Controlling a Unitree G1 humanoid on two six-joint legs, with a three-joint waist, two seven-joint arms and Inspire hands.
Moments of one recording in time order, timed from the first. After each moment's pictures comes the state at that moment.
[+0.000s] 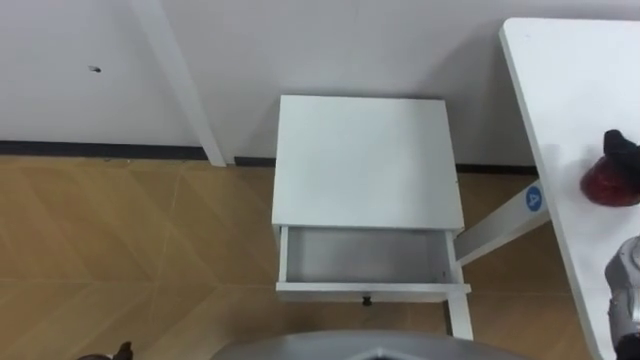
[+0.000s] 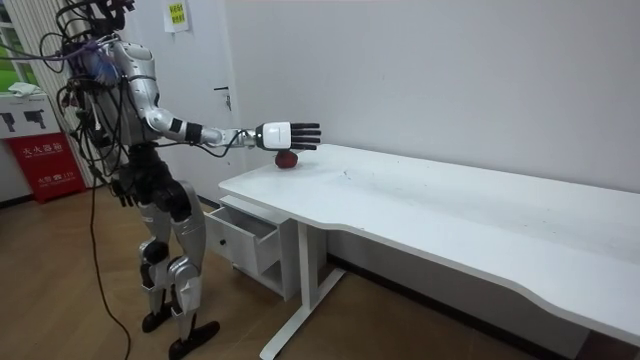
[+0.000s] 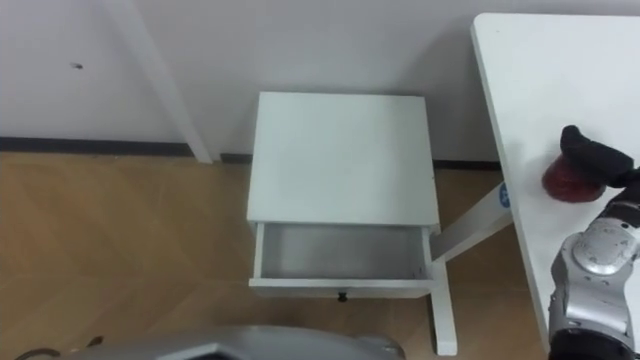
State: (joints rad) left arm 0.29 0.23 0.24 1.08 0.32 -0.03 0.13; right arm 0.14 -0.39 -0.32 0.40 0.08 -0.22 -0.49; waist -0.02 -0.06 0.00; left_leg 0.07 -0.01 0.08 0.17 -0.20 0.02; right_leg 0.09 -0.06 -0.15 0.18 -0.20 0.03
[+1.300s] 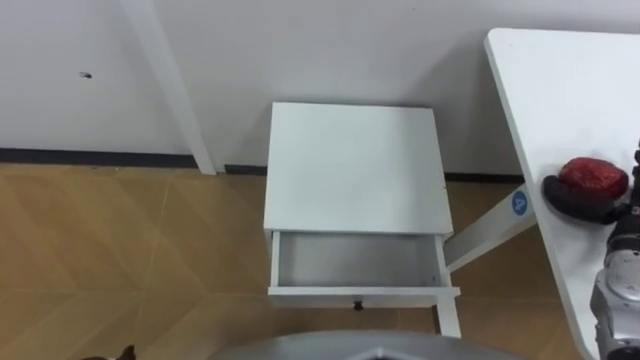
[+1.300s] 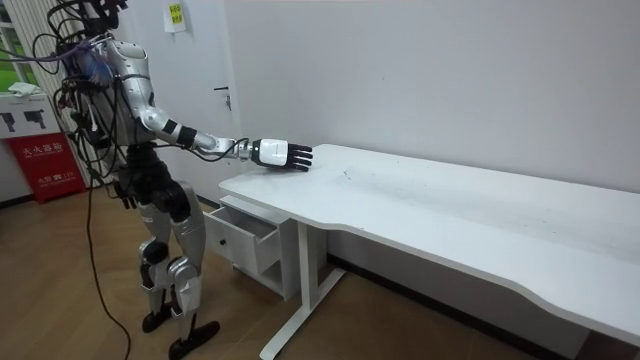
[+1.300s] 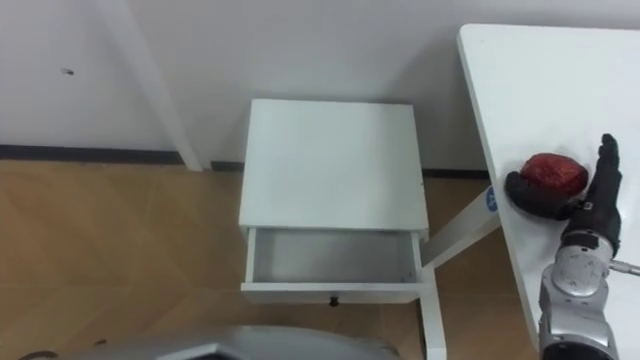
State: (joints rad) left arm 0.29 0.23 0.23 1.09 0.32 -0.04 0.10; right arm 0.14 -0.39 -0.28 0.62 -0.01 -0.21 -0.26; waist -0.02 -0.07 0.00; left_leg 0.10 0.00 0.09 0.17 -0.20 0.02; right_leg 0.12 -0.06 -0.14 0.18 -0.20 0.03
